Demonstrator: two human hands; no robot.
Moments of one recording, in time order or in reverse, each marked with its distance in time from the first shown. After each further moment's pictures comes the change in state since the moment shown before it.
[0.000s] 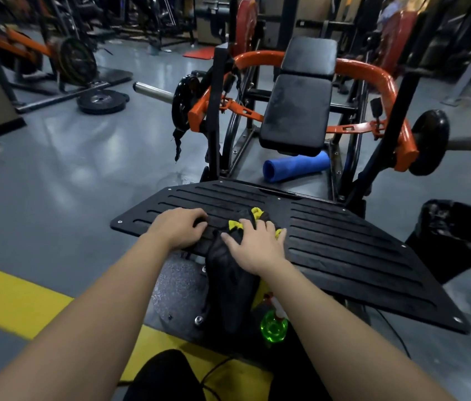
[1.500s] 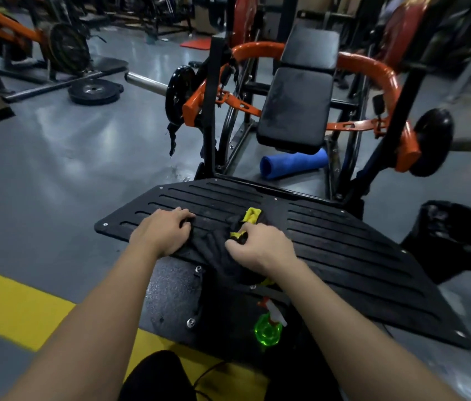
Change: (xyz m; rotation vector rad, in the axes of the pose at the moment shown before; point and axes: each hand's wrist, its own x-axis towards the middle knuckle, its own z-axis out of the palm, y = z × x) left_hand -0.001 0.000 -0.001 -0.073 -0.045 -0.121; right_hand -0.005 0.009 -0.038 0.065 -0.086 -0.014
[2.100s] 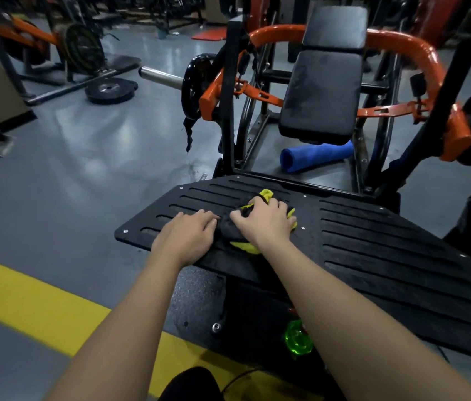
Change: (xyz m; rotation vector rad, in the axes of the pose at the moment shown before) left_hand -0.002 0.007 -0.006 0.001 0.006 0.029; right_hand 0.105 -0.038 0.046 0.111 0.198 0.166
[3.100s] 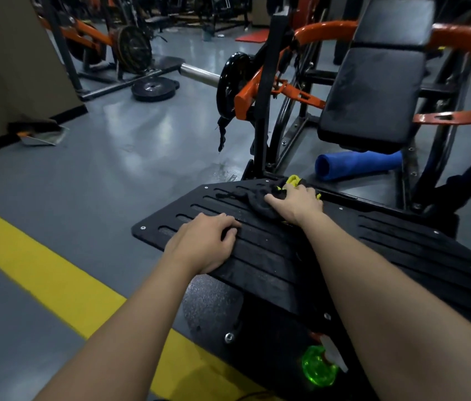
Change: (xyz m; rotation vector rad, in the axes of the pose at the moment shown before) left_hand 0.018 -0.015 0.017 -0.041 0.066 -0.053; right_hand 0.120 0.016 0.012 -0.099 -0.152 -0.144
